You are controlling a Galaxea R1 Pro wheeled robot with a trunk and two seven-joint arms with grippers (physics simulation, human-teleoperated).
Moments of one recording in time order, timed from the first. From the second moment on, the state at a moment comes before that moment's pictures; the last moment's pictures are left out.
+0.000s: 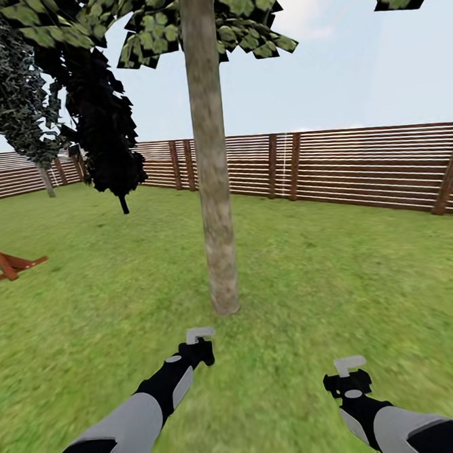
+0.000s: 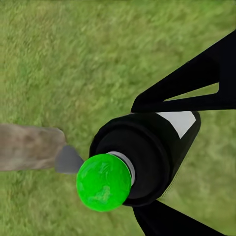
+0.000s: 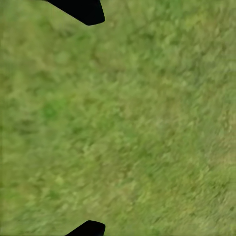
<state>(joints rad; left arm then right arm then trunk) -0.80 -0.17 0.04 -0.23 -0.03 0.00 -0.02 -0.74 -0.04 0.25 0.05 -0.06 -0.19 -0.30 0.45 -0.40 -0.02</state>
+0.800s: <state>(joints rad) -0.80 -0.17 0.04 -0.23 -0.03 0.00 -0.02 -0.74 -0.03 0.25 0.05 -0.06 -0.19 -0.30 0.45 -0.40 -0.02</state>
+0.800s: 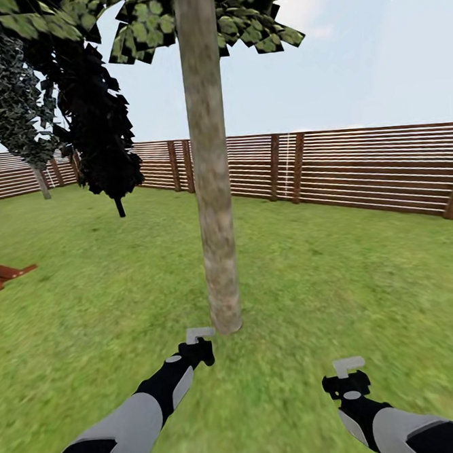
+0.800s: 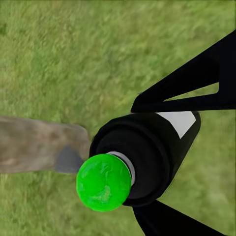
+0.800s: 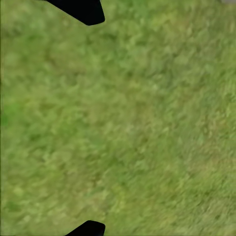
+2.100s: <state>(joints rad) -0.80 -0.17 0.04 -0.22 -0.03 -0.01 -0.02 -0.66 -0.04 0.25 0.05 -0.06 -0.19 -0.30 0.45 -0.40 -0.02</state>
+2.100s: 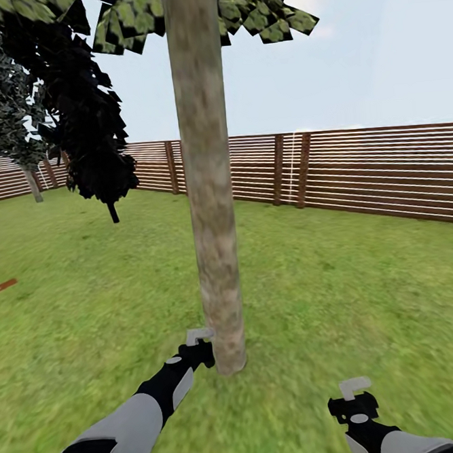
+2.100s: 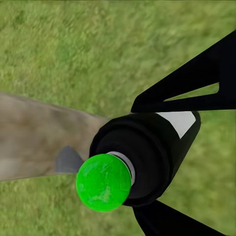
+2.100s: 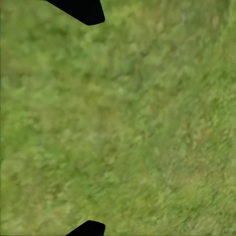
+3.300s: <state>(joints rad) -0.80 -0.17 0.04 -0.22 -0.03 -0.01 -0.02 -0.66 -0.04 0.25 0.05 -0.06 -0.19 -0.30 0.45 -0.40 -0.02</state>
